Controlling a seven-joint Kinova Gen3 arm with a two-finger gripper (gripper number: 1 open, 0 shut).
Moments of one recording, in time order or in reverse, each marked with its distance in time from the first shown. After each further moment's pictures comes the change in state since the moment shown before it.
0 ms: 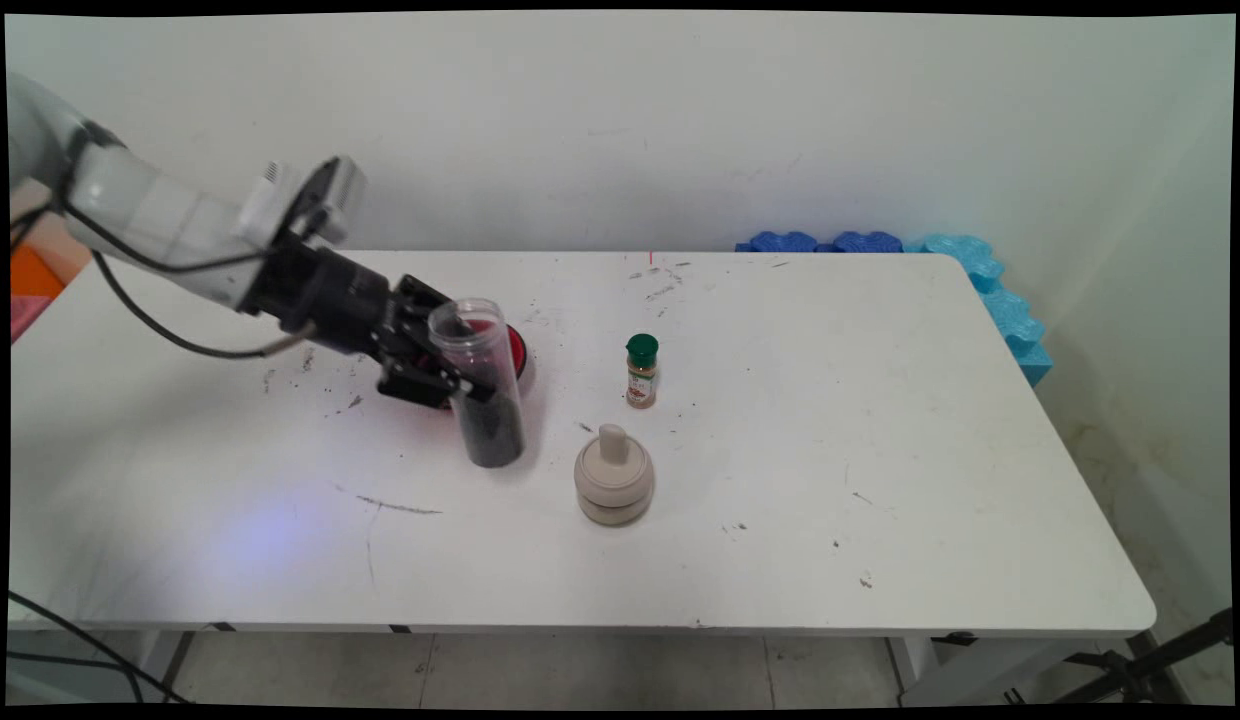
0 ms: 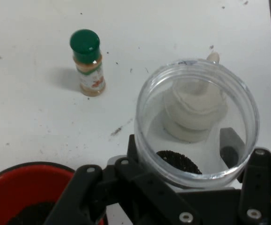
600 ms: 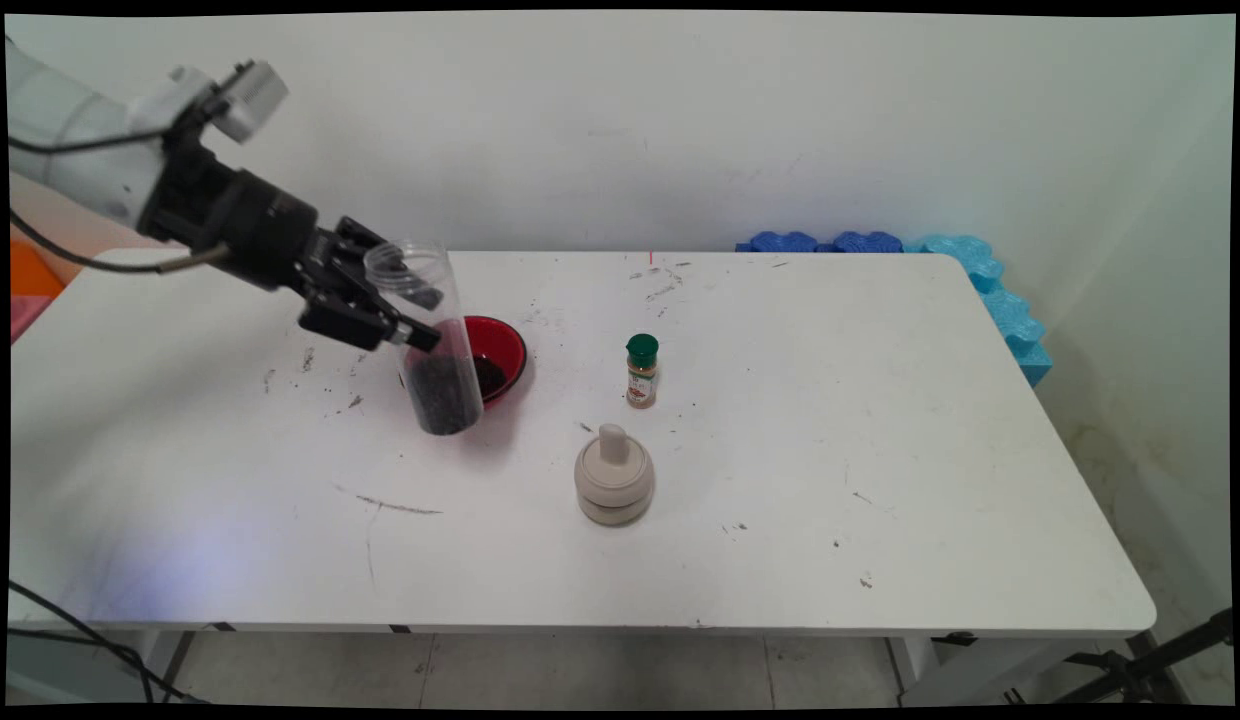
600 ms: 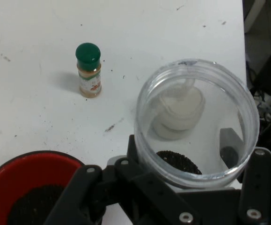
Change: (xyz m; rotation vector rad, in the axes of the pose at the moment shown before) arm 0.025 -0.011 -0.072 -0.041 0.001 -0.057
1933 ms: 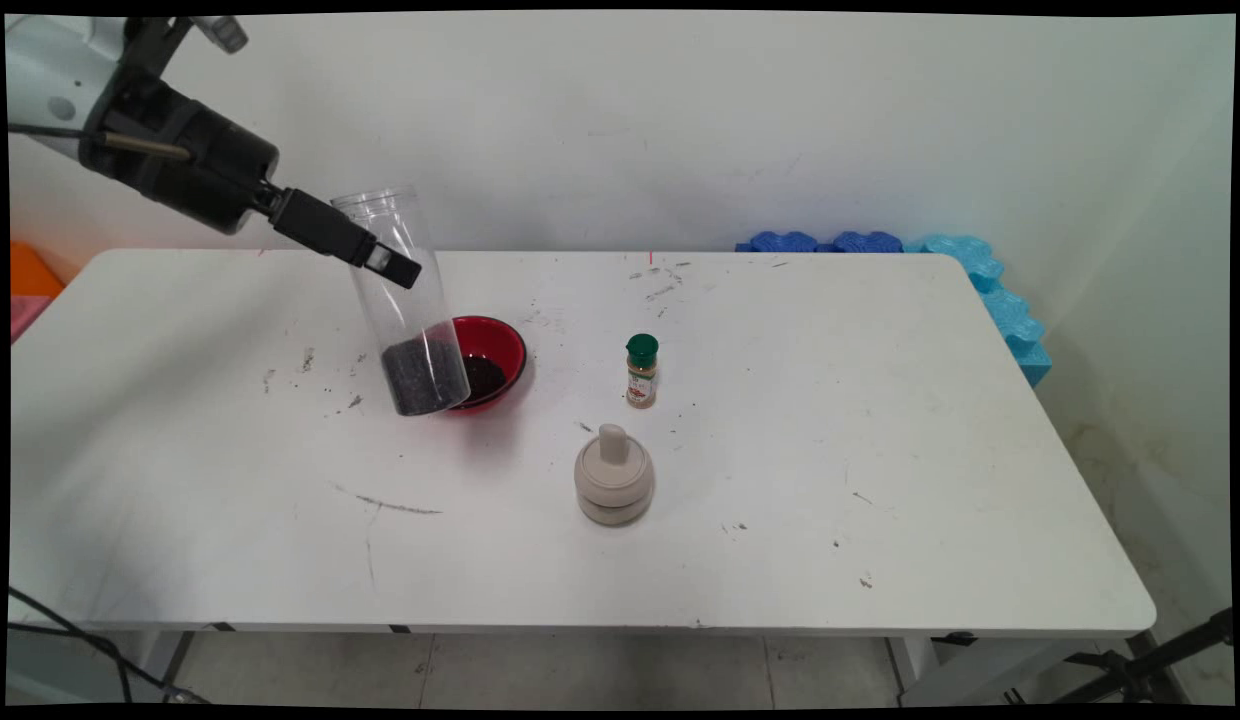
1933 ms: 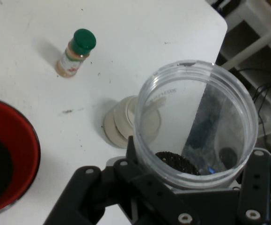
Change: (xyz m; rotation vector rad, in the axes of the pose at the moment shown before) arm 0.016 -0.018 -0.039 -0.078 0.022 -0.522
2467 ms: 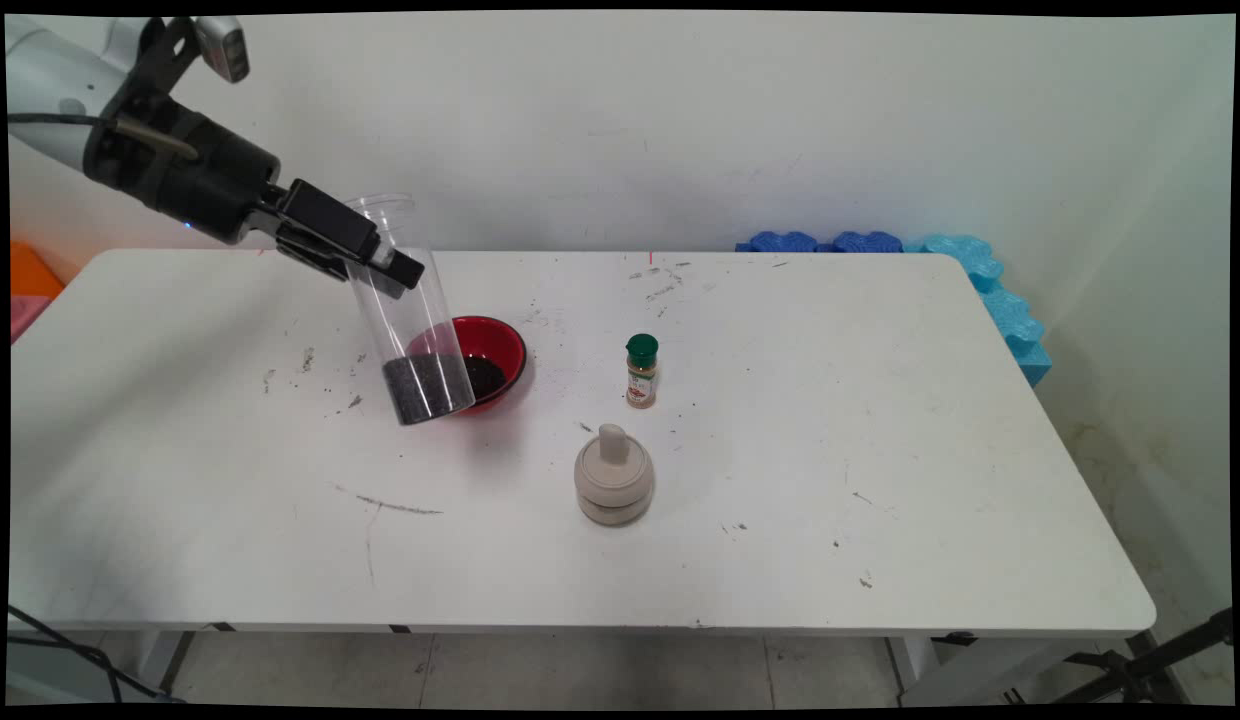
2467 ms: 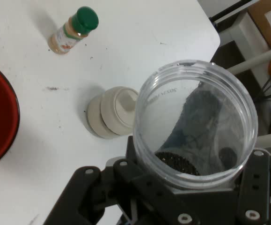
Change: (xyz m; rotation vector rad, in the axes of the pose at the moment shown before) arm -0.007 -0.010 0.004 -0.033 -0.006 -0.222
